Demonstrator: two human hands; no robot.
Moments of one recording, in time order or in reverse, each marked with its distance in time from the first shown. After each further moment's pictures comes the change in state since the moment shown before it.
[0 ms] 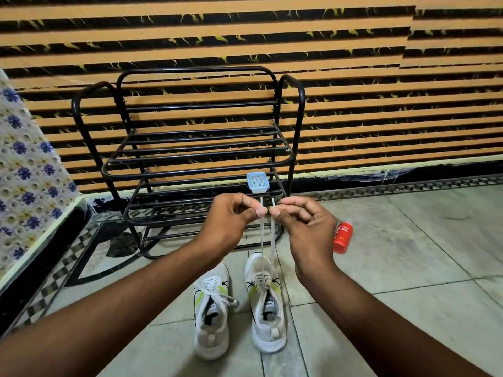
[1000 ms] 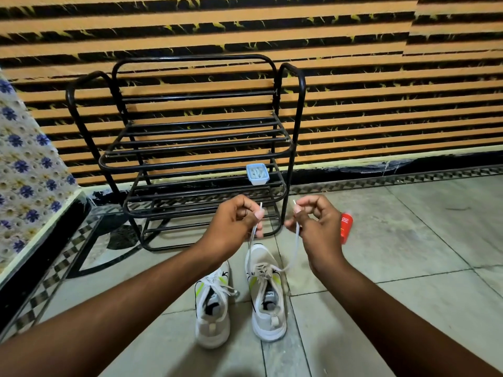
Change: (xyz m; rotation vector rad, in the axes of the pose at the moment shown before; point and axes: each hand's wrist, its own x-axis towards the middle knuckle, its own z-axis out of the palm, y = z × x) left_hand -0.010 -0.025 0.007 -0.114 -0.129 -0.106; right_hand 0.021 0.040 -0.034 -0.148 -0.010 0.004
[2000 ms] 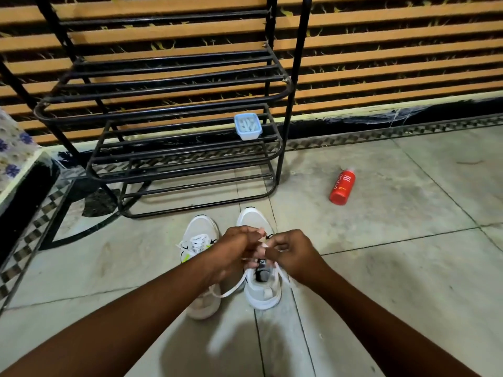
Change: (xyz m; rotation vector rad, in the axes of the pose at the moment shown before) left_hand 0.017 -0.140 0.038 -0.180 -0.113 -0.710; right_hand -0.027 0.135 -0.031 -0.489 -0.574 0.260
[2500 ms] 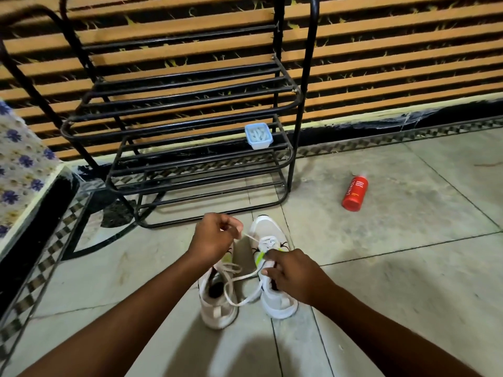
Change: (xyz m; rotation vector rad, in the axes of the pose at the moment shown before) left_hand -0.013 0.021 -0.067 0.477 0.378 0.453; right_hand 0.003 0.000 0.028 -0.613 -0.127 -0.102
